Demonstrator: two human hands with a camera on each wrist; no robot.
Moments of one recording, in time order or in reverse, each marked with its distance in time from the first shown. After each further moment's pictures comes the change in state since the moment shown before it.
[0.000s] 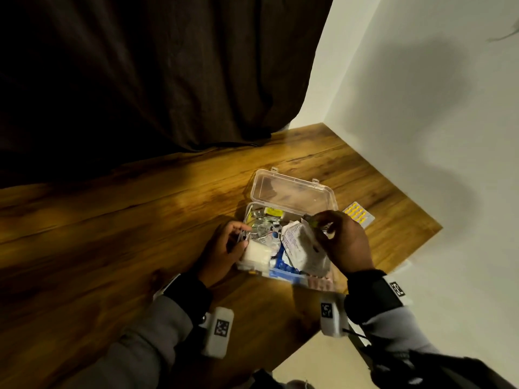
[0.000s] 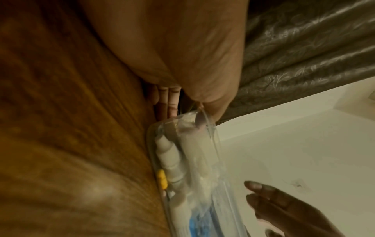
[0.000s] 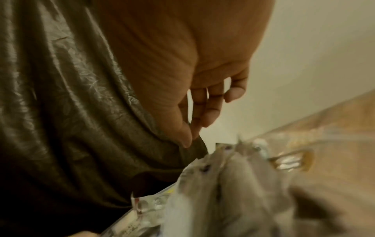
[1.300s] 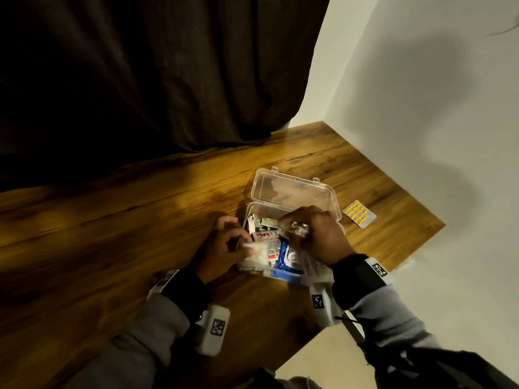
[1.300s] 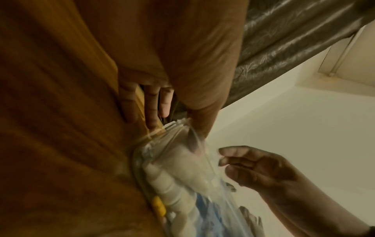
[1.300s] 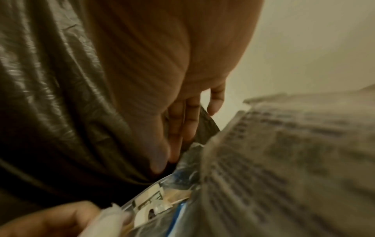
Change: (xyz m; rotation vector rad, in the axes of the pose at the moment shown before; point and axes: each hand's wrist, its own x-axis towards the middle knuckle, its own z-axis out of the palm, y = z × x) left_hand 0.003 0.018 -0.012 0.231 -0.057 -0.108; right_hand 0.020 -0.018 0.021 -0.050 -0.268 -0.302
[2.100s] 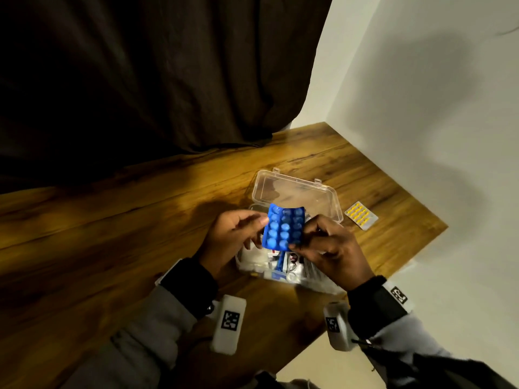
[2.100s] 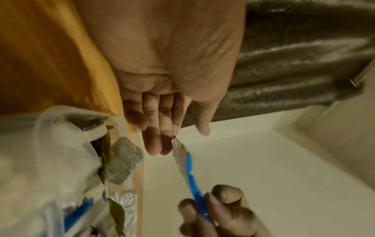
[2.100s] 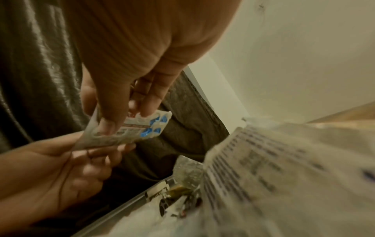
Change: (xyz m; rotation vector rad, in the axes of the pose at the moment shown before) left_hand 0.009 0.076 -0.011 -0.392 0.030 -0.093; right_hand -0.035 -0.007 -0.005 0.375 0.286 -0.324
